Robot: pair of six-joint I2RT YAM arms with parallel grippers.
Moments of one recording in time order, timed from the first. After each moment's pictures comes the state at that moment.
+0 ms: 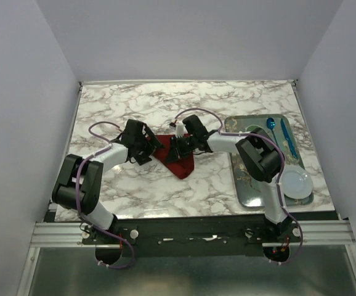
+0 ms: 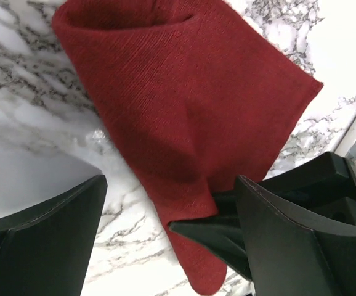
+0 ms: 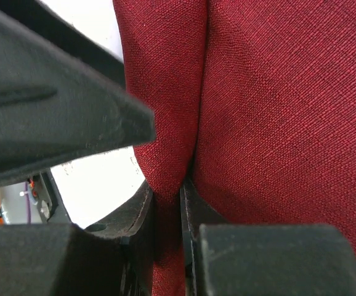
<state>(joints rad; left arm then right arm) -0.31 1.57 0.81 -0.15 0.16 -0.98 0.69 2.14 1.33 0.00 -0.68 0.39</state>
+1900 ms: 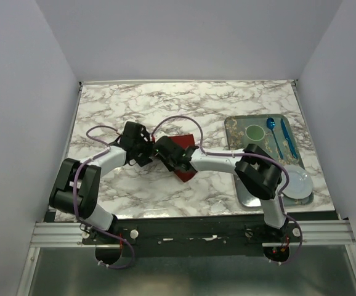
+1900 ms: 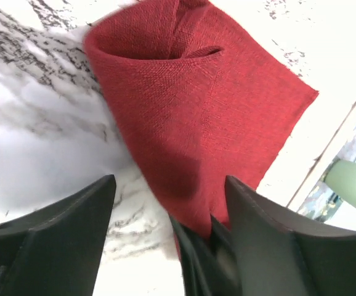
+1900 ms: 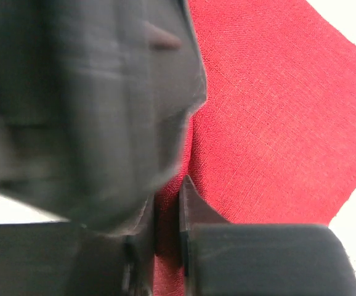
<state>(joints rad) -0.31 1.55 0.77 -0.12 0.16 -1.06 1.03 2.05 1.39 -0.24 0.33 0.16</state>
